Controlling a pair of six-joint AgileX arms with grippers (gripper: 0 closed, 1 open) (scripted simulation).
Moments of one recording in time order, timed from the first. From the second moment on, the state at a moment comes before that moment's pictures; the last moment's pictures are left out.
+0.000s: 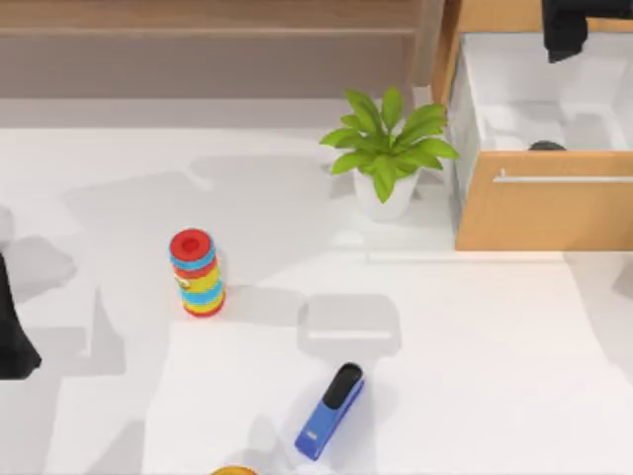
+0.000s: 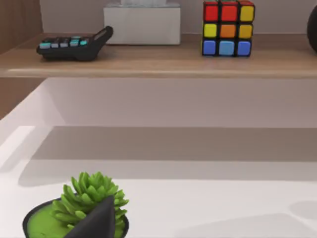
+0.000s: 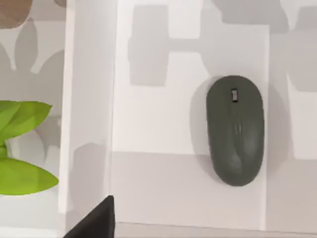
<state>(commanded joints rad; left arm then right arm) 0.00 0.00 0.00 0.00 0.00 0.00 0.15 1.95 1.86 -1.04 -0.02 0.16</state>
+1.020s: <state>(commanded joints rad) 0.00 0.00 0.00 0.00 0.00 0.00 0.14 2.42 2.14 -1.19 0.01 0.07</state>
